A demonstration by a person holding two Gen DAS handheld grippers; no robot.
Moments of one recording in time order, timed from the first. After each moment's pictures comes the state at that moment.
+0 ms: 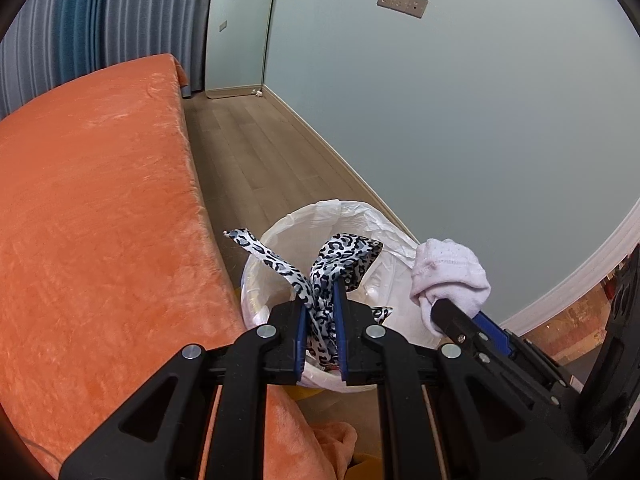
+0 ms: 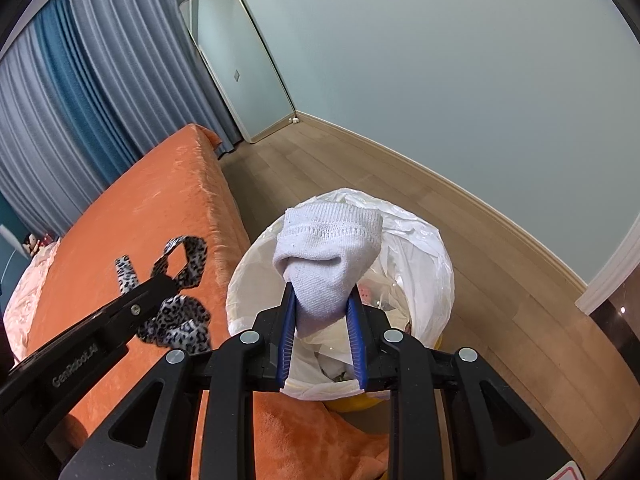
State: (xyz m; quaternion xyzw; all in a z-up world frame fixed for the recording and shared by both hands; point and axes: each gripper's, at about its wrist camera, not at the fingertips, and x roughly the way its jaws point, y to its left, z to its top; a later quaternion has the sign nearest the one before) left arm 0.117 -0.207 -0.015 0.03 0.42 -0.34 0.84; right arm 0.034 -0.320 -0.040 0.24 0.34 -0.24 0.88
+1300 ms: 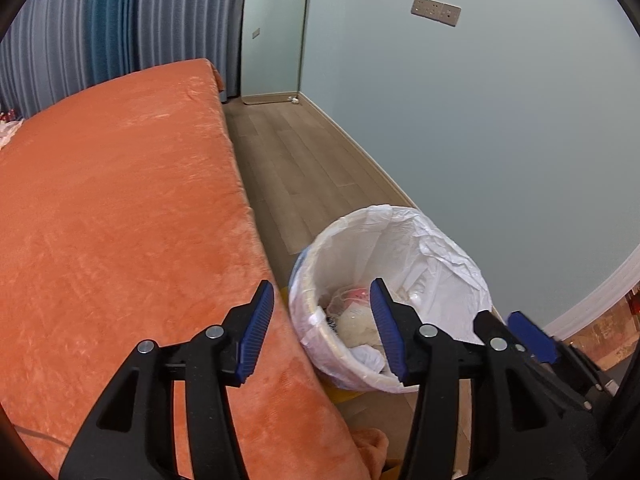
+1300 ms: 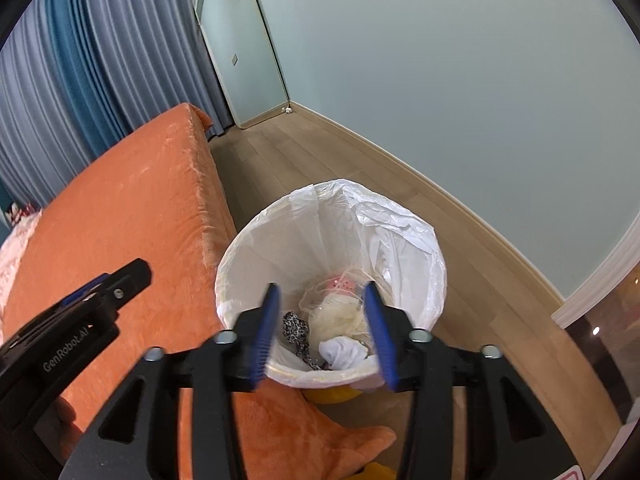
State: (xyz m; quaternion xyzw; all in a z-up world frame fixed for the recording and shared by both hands) left arm 0.124 -0.177 -0.020 0.03 0.40 -0.28 0.87; right arm 0.043 -0.307 -0.046 0.18 0.37 -0.25 0.88
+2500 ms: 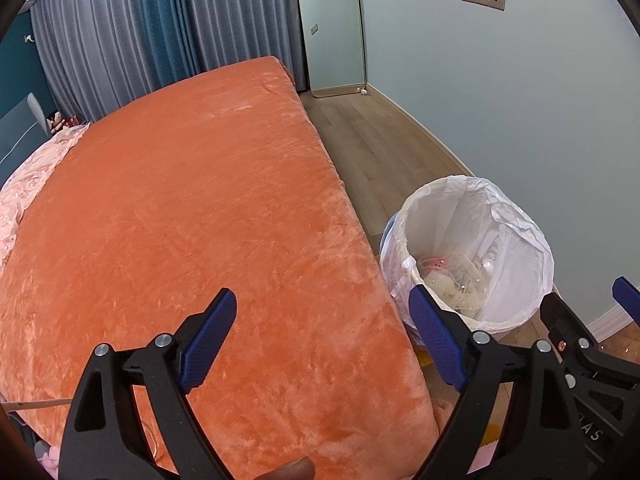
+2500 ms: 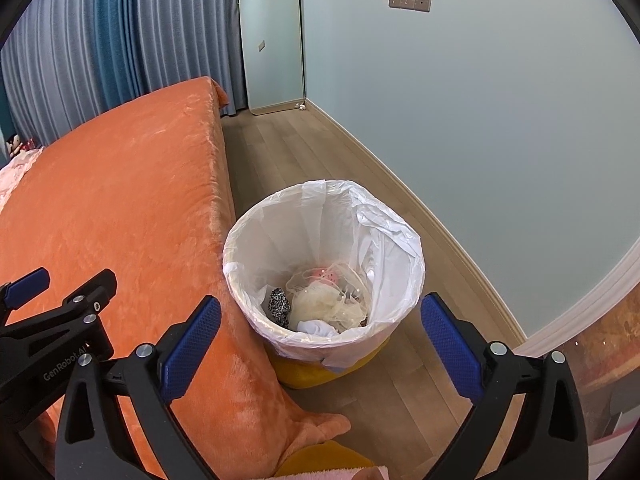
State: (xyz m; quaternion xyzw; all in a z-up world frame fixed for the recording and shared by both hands) left arm 0.082 -0.126 -0.013 0.10 0.41 -0.15 0.89; right arm 0.018 -0.262 -0.021 0.08 0.39 -0.24 0.88
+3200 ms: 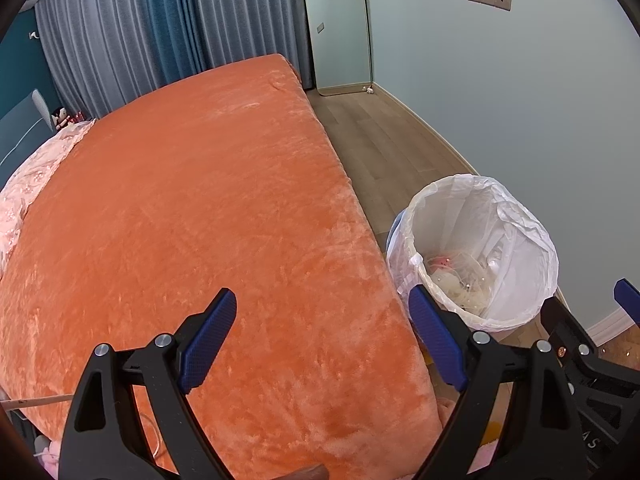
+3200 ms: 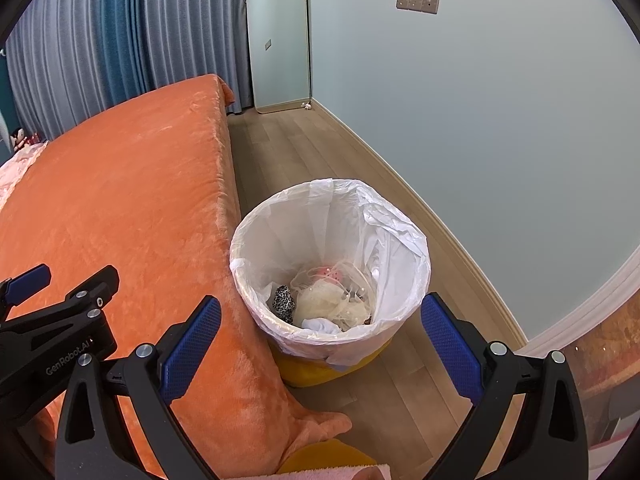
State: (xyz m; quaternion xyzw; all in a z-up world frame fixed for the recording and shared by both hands) left arm 0.083 -0.121 -0.013 0.10 0.41 -0.14 0.89; right arm 0.017 -0.253 -0.021 0.07 0.39 -0.23 0.89
